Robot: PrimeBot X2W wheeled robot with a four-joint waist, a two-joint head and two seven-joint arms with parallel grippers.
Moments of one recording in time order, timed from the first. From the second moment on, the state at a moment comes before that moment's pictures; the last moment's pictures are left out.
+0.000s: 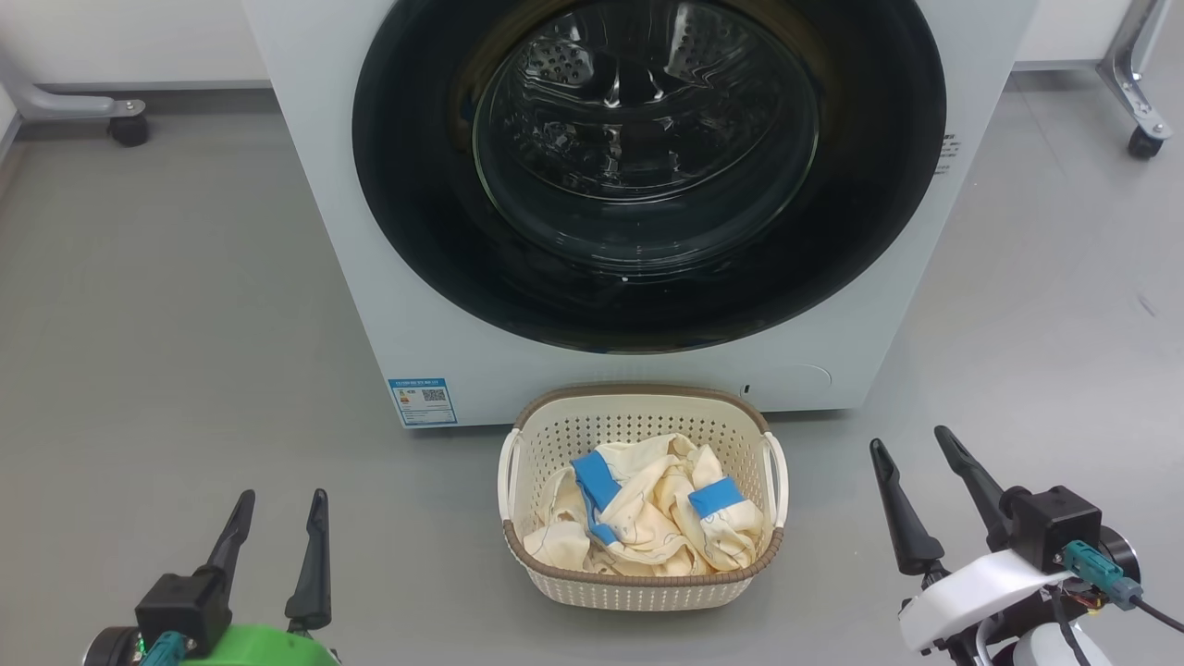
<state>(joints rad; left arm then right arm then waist) -0.06 0.08 -0.14 0.25 -0.16 -0.12 -0.25 0.00 -0.16 0.18 0.22 0.25 0.12 -0.25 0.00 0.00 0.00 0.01</state>
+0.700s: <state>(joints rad) -0.06 0.06 -0.09 0.27 -0.16 -0.12 -0.25 0.01 -0.14 0.15 0.24 0.25 0.12 -0.25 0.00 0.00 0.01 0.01</state>
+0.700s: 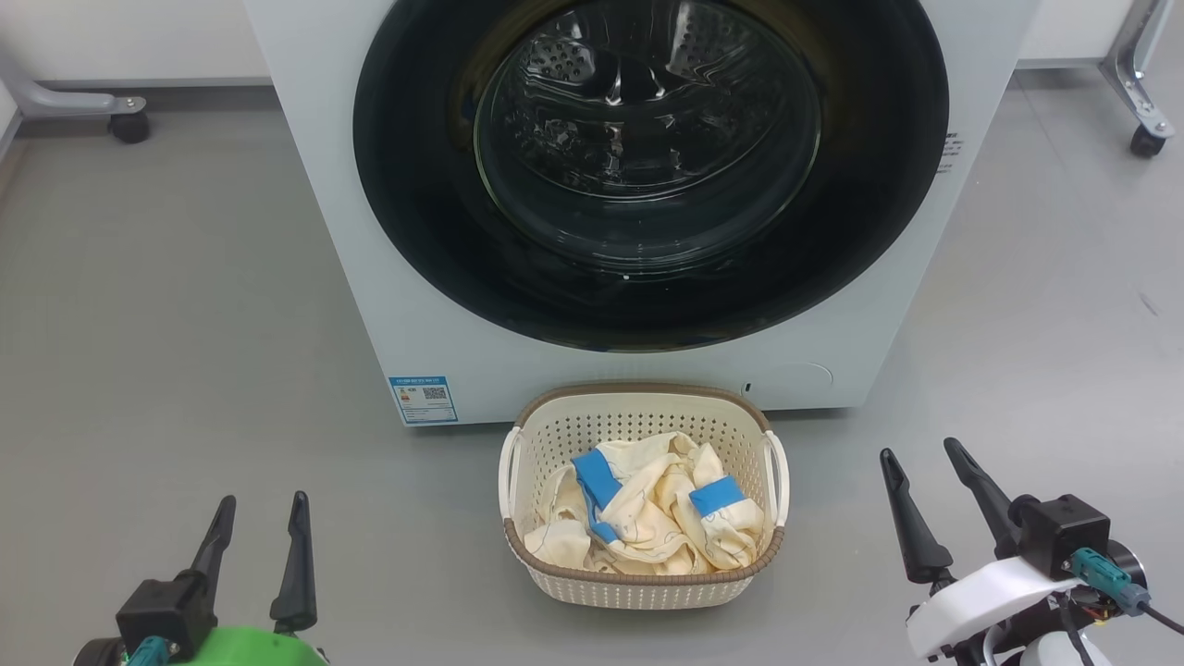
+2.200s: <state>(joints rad) -0.06 0.05 -0.06 0.25 -0.15 -0.12 -0.25 0.01 -0.13 0.16 0.25 0.25 0.12 -0.25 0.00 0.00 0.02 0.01</state>
